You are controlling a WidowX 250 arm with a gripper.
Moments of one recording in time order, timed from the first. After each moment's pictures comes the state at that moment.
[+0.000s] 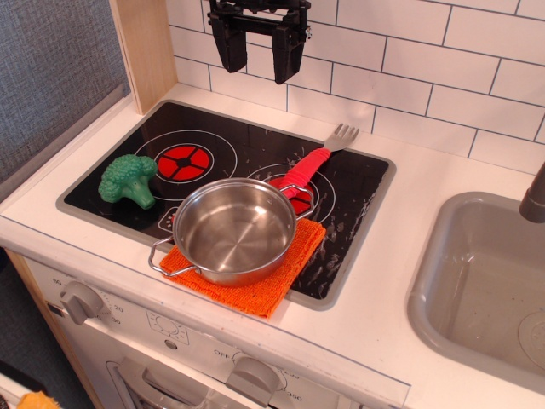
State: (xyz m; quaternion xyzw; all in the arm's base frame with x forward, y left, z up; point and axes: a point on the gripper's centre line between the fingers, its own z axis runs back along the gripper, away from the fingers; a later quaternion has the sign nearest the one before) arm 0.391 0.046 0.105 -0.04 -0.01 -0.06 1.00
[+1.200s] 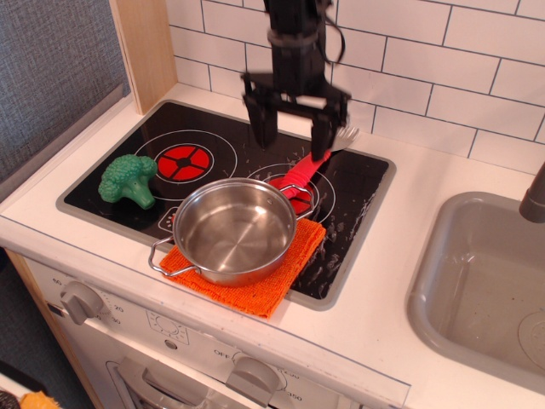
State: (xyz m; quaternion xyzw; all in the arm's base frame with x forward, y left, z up) arm 0.372 -0.003 0.036 -0.02 -0.02 -0.02 1.00
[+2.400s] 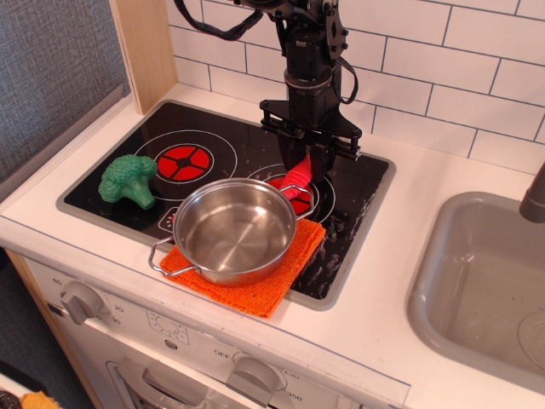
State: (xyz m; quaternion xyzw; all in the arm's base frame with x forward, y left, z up) arm 0.385 -0.009 0.011 -0.01 -0.06 -0.06 1.00
